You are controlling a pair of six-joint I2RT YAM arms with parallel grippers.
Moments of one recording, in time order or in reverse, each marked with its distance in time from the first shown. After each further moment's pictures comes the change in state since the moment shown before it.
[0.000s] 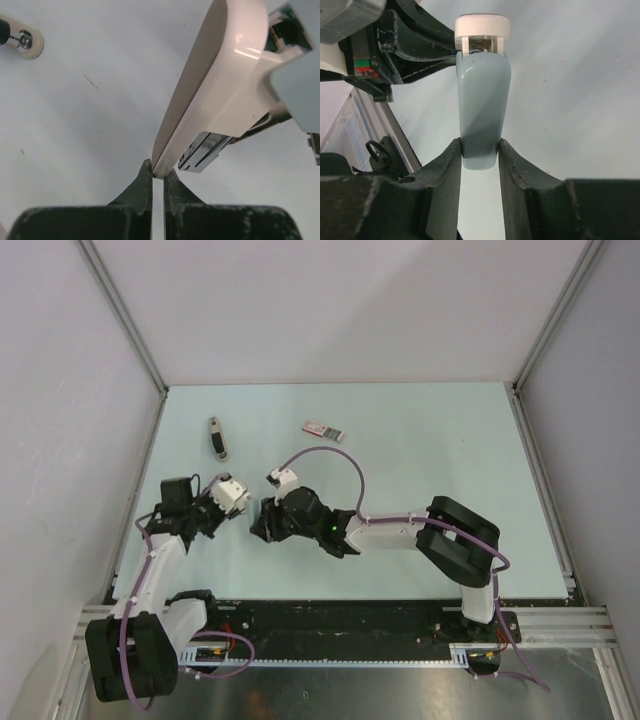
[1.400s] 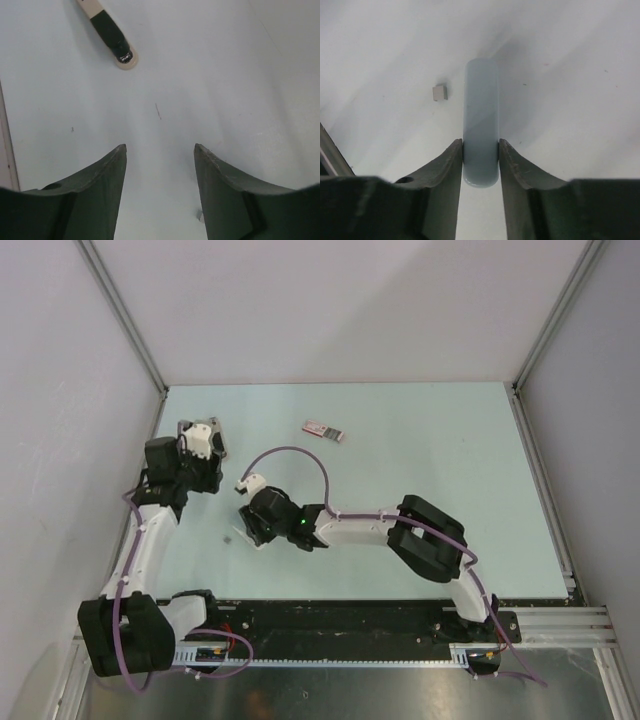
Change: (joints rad) left arm -0.003 0.115 0.270 0.105 -0.134 -0.514; right arm 0.039 0.187 0.303 -0.335 0.088 -0.278
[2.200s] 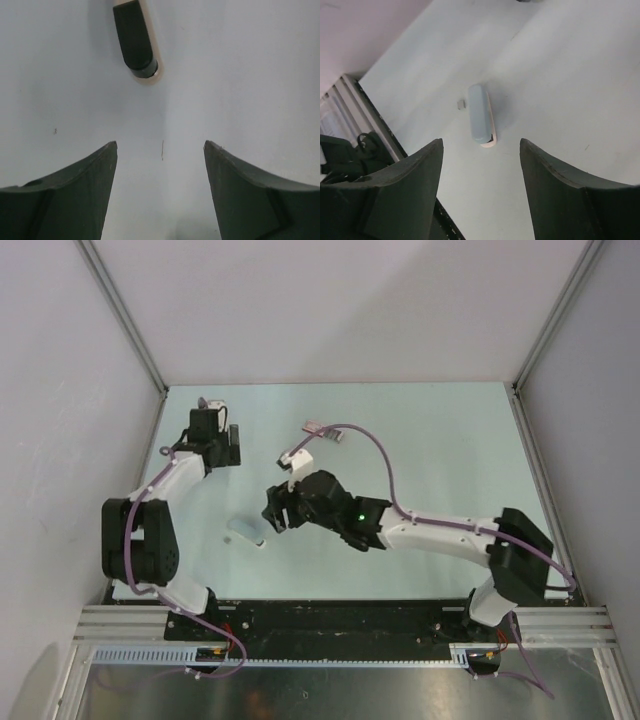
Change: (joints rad) left arm -0.164 0.460 0.238 0.062 -0.405 -0.351; right arm -0.034 -0.441 -0.249 0.007 0.042 0.042
